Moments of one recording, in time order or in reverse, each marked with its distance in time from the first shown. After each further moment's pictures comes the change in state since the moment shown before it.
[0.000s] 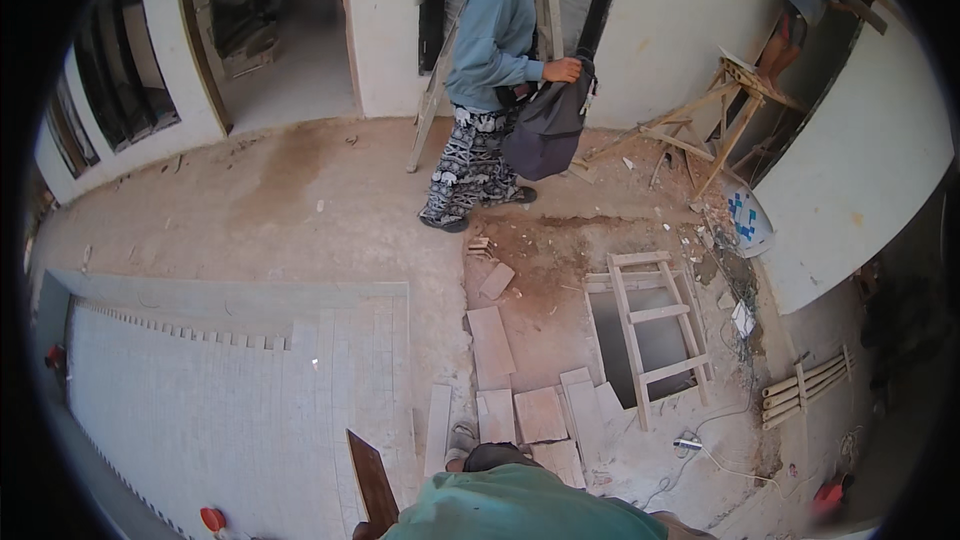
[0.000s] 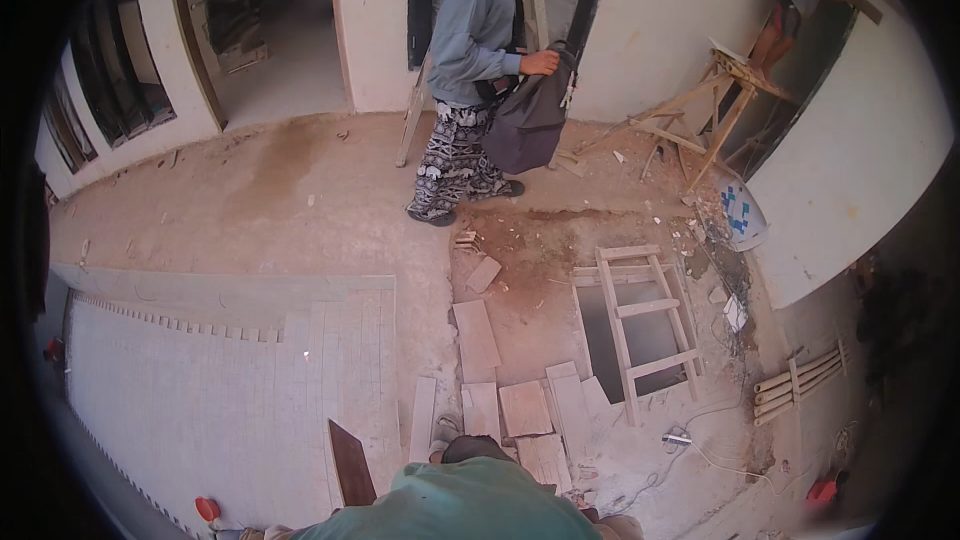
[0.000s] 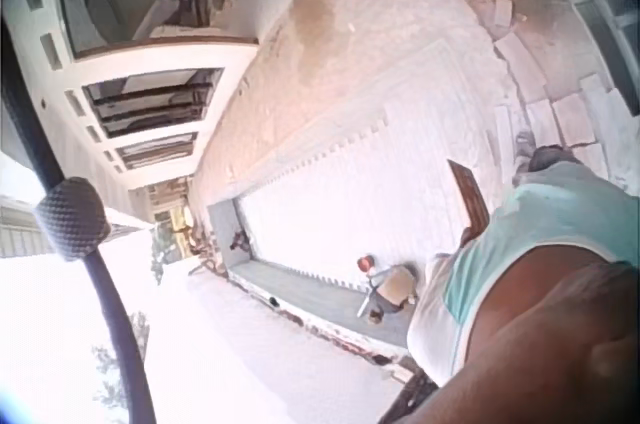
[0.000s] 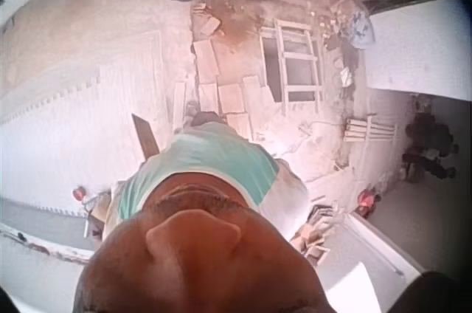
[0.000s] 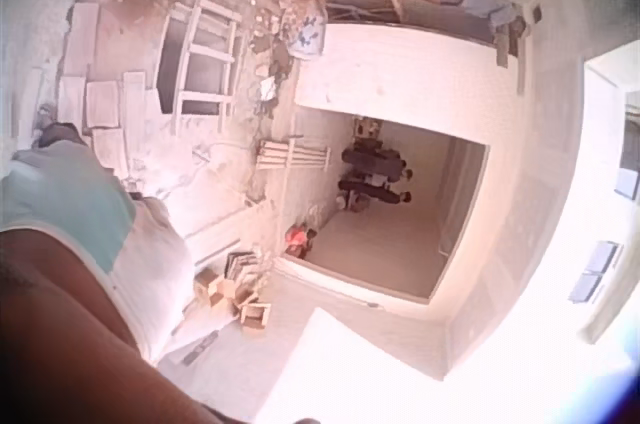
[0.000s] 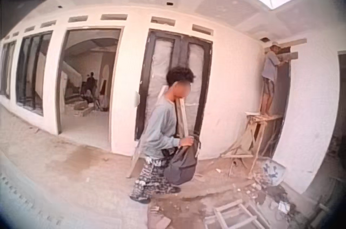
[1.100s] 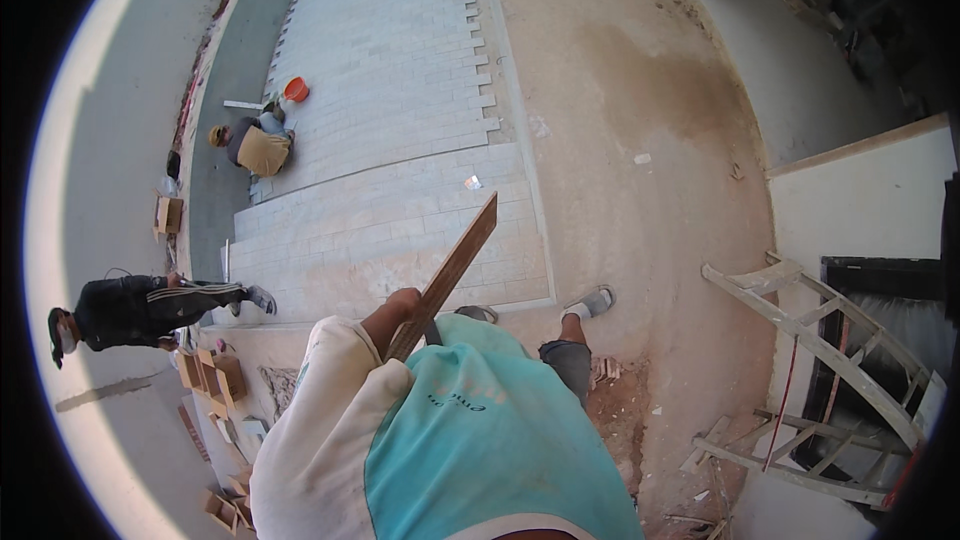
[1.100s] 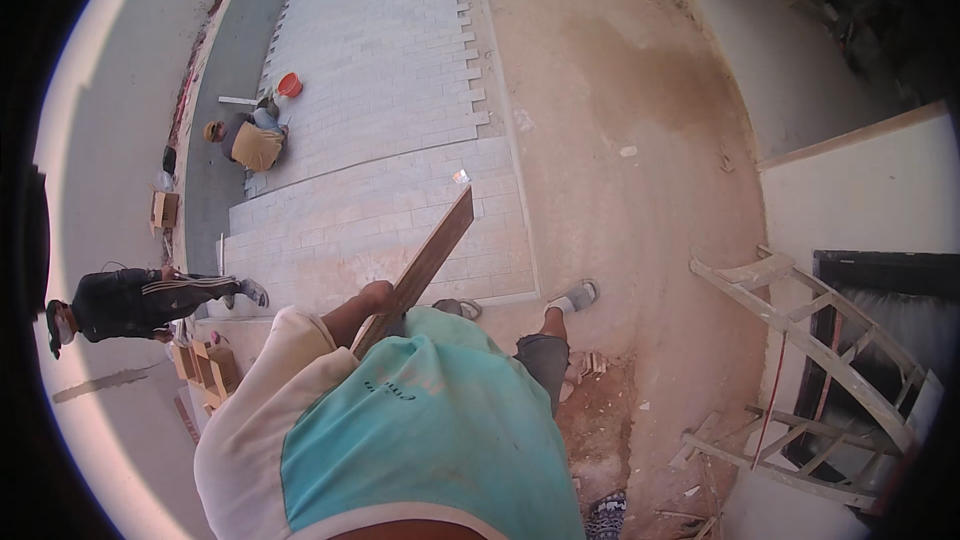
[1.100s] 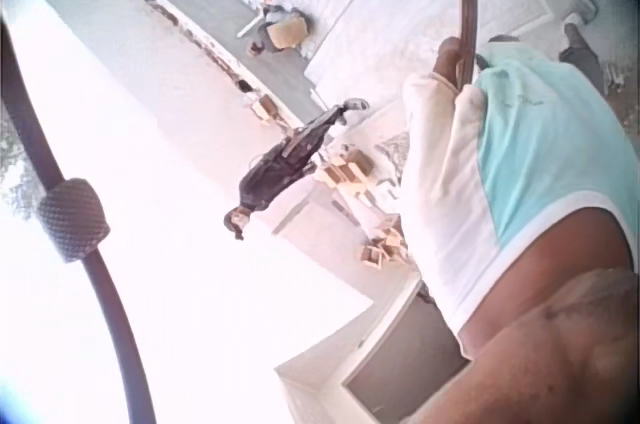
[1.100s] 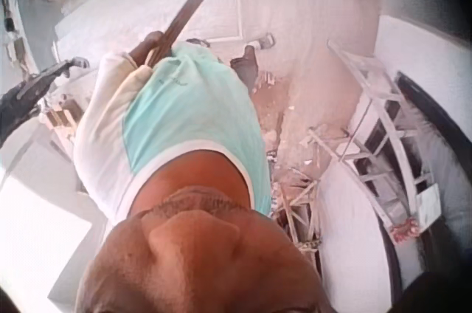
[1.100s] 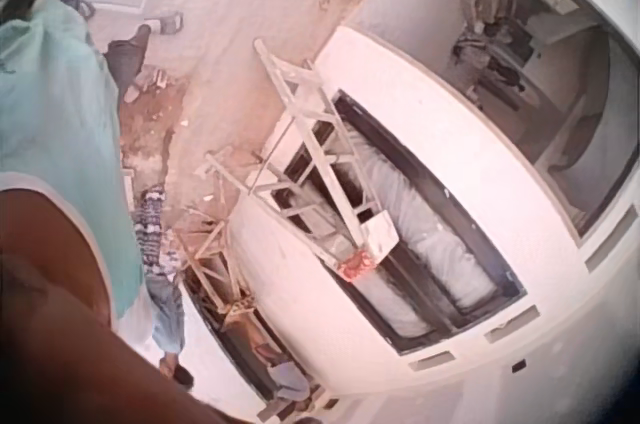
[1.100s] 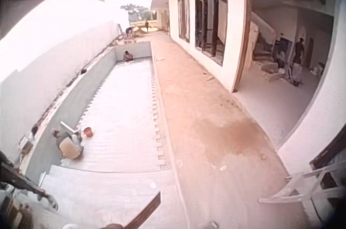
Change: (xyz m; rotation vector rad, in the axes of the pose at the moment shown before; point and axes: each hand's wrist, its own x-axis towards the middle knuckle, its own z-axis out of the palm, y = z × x) left_hand 0.202 0.283 -0.410 -0.721 0.057 -0.322; right_hand -0.044 -0.893 0.028 -0.368 -0.043 -0.429
